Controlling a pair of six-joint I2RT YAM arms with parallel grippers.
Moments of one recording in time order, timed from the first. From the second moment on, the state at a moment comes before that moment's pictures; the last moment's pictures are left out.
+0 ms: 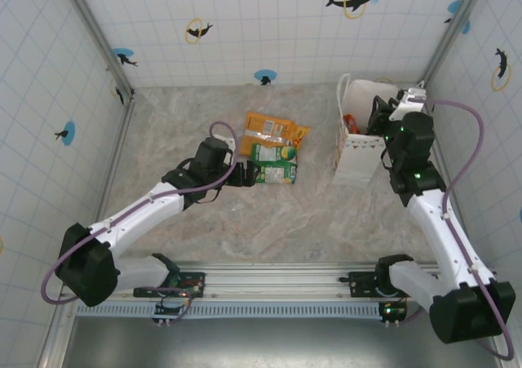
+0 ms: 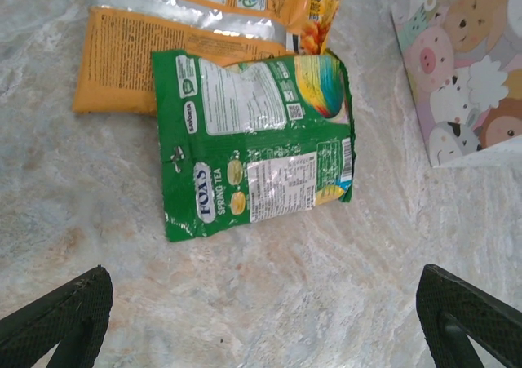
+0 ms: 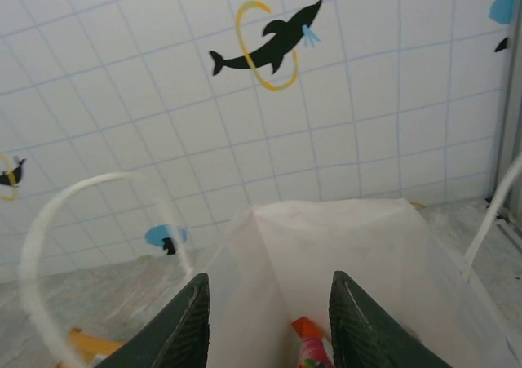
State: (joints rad) left arm -0.65 1.24 0.84 -0.32 0.08 -0.43; right arm 0.19 0.99 0.90 -0.01 0.10 0.25
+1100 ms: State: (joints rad) left arm -0.60 1.25 0.63 -0.09 -0.05 -0.51; right arm 0.88 0.70 0.14 0.13 0.18 0.63
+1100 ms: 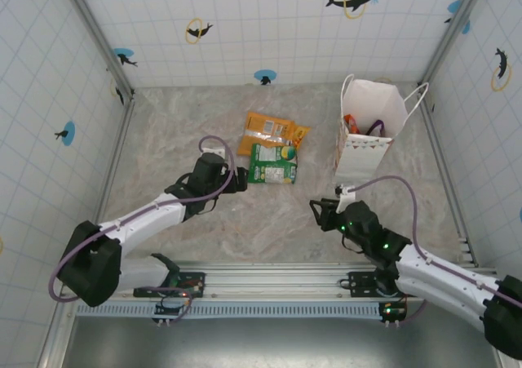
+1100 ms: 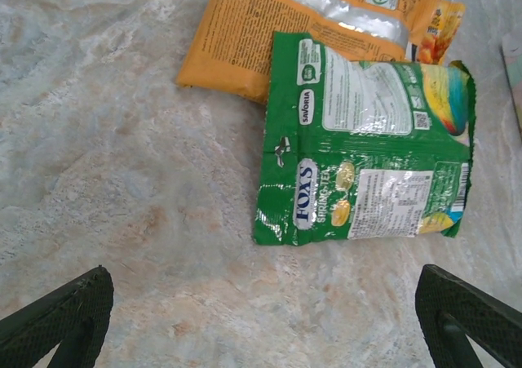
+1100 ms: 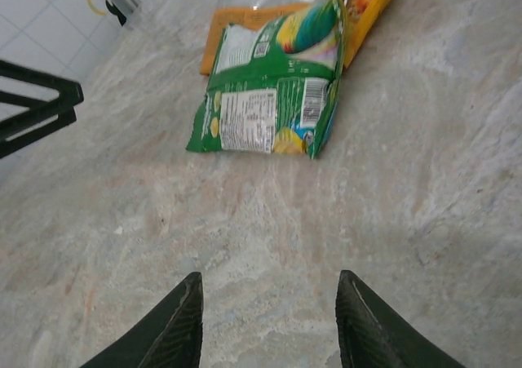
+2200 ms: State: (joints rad) left arm -0.38 1.49 0.57 0.18 0.41 -0.55; right arm 0.96 1.17 0.09 0.66 0.33 0.93
